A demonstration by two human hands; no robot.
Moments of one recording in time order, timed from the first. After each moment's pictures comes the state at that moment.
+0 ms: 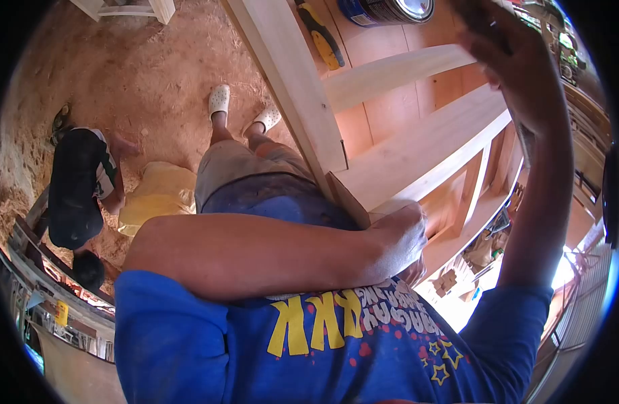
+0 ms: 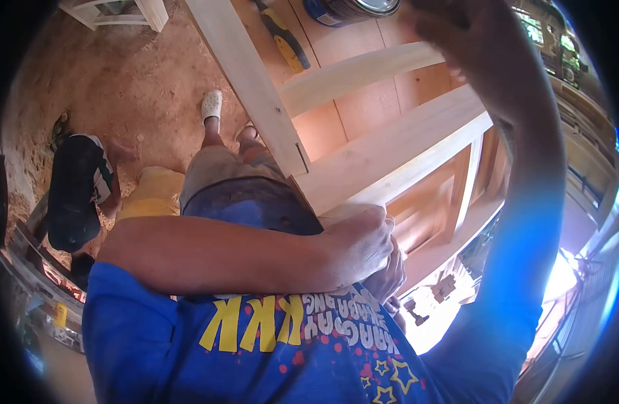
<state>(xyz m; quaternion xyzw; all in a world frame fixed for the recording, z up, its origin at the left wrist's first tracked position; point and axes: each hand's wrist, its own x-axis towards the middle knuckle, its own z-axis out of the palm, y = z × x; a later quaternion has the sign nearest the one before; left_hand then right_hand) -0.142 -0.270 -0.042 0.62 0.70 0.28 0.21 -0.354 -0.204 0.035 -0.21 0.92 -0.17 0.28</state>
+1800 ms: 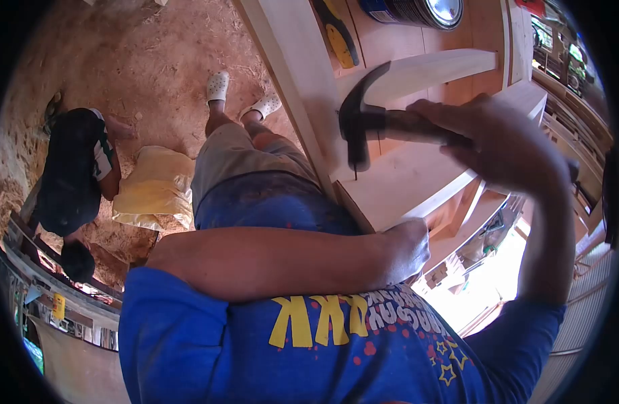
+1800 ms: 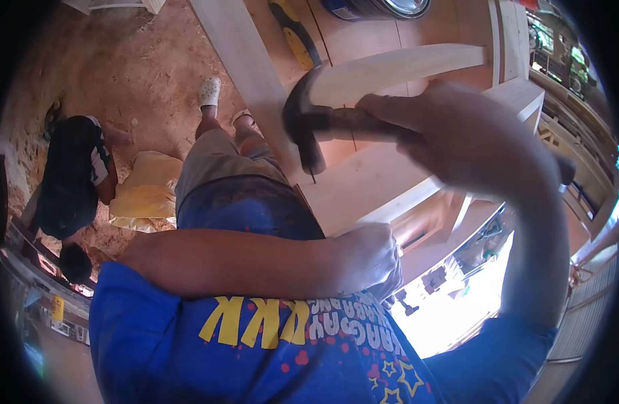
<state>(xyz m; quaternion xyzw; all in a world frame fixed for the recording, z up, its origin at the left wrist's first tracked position) -0.051 -0.223 -0.076 0.55 0.71 0.39 0.23 -0.313 -0.245 0.047 -0.36 0.84 0.07 0.39</state>
